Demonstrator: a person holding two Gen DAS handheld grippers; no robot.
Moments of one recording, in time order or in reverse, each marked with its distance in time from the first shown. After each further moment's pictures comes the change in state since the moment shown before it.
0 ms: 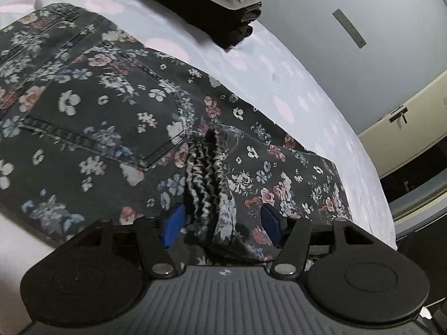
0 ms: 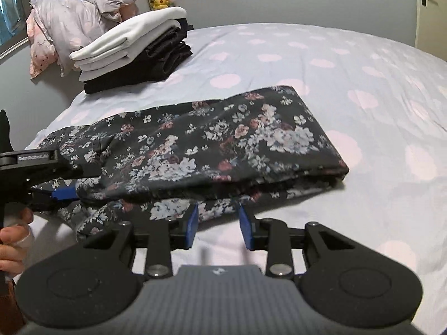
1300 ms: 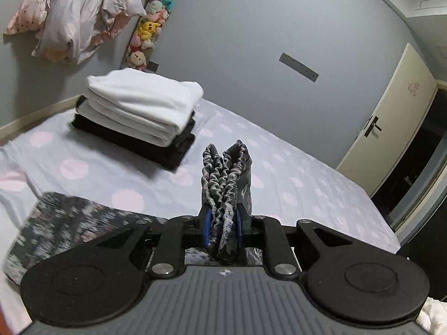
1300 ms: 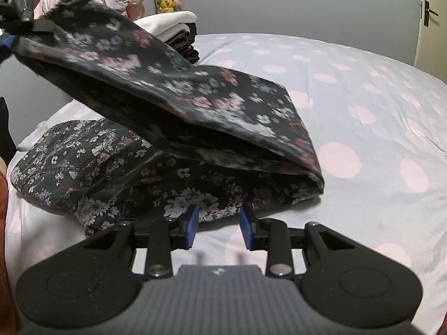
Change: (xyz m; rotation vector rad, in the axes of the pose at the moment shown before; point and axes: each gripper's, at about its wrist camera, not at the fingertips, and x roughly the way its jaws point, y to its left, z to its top) left arm -0.142 -0.113 0.075 0.280 -0.271 0.020; right arm -0.013 0.026 -0.006 -0.066 -0.036 -0.046
